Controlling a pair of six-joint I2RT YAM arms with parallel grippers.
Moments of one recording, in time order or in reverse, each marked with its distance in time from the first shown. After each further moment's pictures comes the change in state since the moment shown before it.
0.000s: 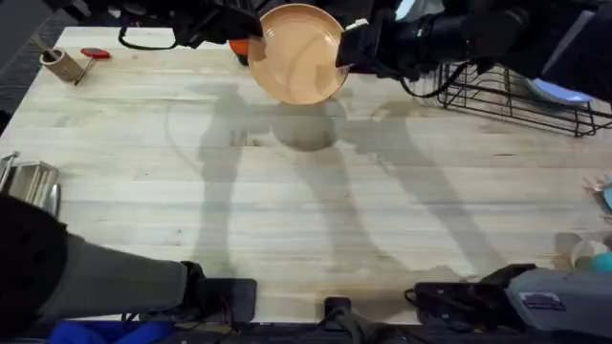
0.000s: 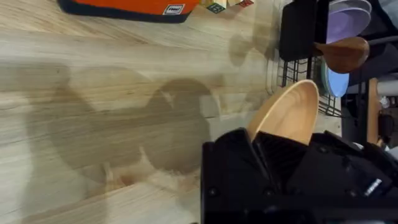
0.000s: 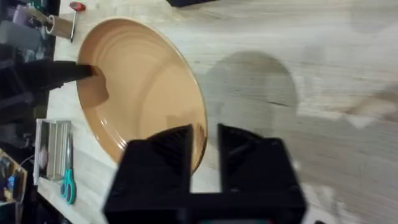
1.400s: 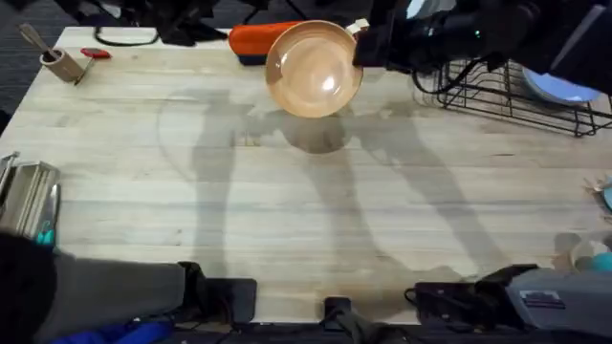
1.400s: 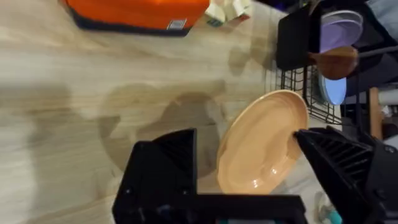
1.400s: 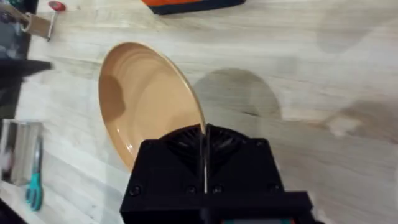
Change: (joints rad) left arm 0.051 -0.061 0.000 0.000 0.008 0.032; right arm -0.054 0.000 0.000 -0.008 0.019 -0.128
